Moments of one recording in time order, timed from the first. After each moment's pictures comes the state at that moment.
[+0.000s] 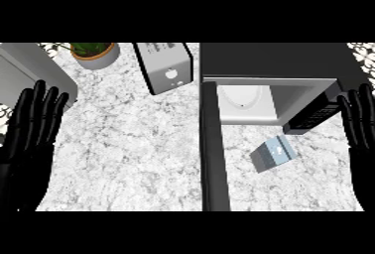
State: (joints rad) left arm 0.01 0.10 -0.03 -2.10 0.00 -0.03 0.00; right arm 0.04 -0.12 -0.02 -2.10 -0.03 0.01 -0.02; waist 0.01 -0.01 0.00
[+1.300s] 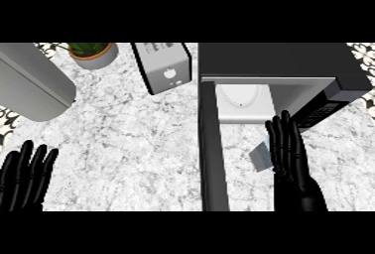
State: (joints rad) left arm 0.43 0.02 -0.08 -2.25 0.06 -0.08 -0.06; right arm 0.13 0.00 0.51 -2.10 0.24 -0.41 0.04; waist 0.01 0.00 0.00
